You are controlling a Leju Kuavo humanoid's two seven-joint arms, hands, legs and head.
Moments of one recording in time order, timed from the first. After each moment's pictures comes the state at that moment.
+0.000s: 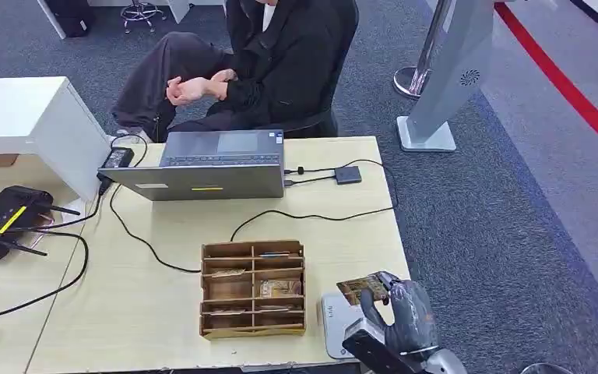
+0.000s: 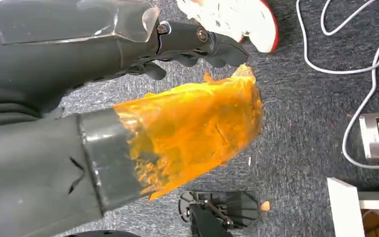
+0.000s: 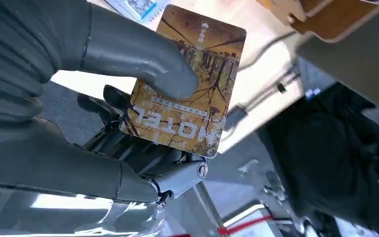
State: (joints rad) left arm -0.07 -0.12 0.03 -0.22 -0.25 0.39 -0.11; right arm 0.16 -0.28 0.62 -1.74 0.68 -0.42 0.15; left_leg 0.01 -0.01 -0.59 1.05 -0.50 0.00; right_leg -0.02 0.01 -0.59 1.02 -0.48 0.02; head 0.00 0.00
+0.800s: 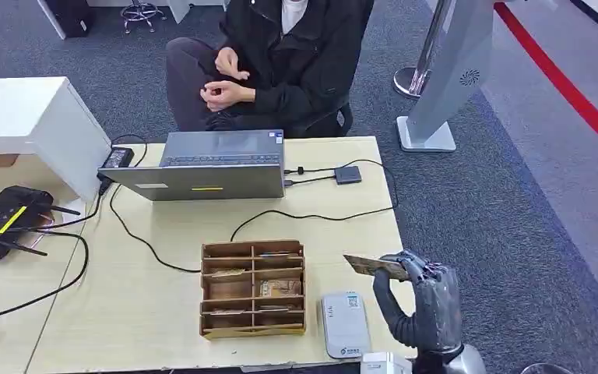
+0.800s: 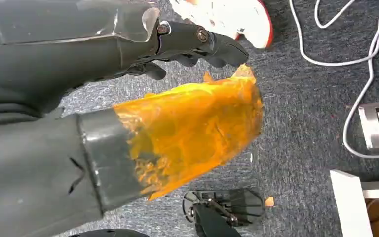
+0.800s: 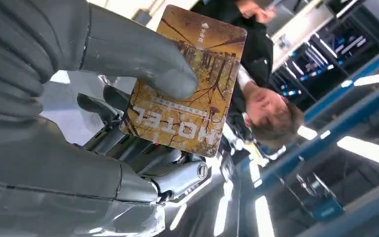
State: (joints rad) left arm -0.07 -0.12 0.04 -0.22 -0.30 0.36 -0.09; right arm 0.17 -0.22 0.52 -1.94 0.83 -0.60 -0.14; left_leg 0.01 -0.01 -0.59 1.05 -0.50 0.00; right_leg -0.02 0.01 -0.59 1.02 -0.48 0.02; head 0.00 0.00
